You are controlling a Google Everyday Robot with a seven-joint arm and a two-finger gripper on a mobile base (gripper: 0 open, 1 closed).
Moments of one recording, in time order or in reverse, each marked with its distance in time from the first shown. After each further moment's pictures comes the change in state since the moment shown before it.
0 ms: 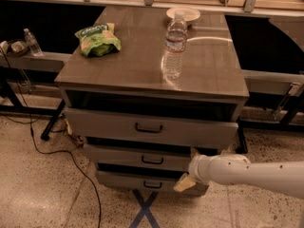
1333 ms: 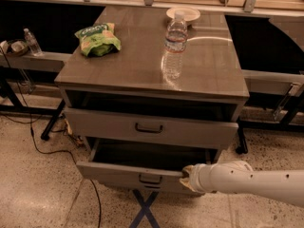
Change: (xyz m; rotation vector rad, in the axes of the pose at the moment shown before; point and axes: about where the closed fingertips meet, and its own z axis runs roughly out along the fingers) arm 0.015 0.045 -0.011 -0.091 0.036 -0.111
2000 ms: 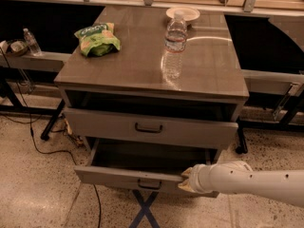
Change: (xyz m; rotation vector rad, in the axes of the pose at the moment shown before) arm 0.000 0.000 -0.001 0.000 0.000 0.000
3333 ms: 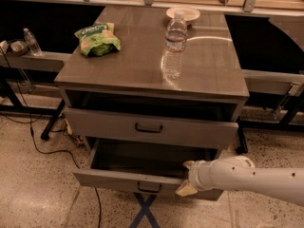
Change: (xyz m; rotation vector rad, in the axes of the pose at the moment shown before) arm -0.016 -0.003 -0.026 0.004 0.011 0.006
